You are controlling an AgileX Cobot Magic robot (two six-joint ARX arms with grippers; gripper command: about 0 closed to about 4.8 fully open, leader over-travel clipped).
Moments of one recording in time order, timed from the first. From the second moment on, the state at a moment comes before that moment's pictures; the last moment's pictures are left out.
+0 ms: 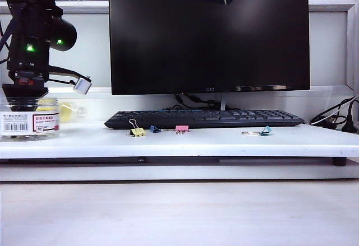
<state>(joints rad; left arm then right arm) -0.16 2.05 1.80 -1.28 -0.08 0.97 0.46 1.56 1.43 -0.41 -0.89 -0.12</state>
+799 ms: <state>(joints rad) -0.16 2.06 1.80 -1.19 -0.18 0.84 0.46 1.56 1.43 -0.41 -0.89 -0.12</state>
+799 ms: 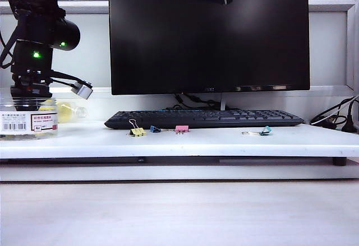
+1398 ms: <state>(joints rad) -0.19 2.06 1.81 -1.22 -0.21 0.76 0.46 1.56 1.43 -0.41 -0.89 -0.12</state>
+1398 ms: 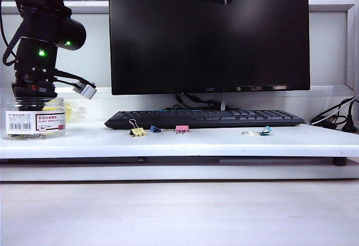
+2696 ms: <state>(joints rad) -0.20 2.10 1.83 -1.13 -0.23 0.66 0.46 1.56 1.43 -0.38 -0.89 -0.13</state>
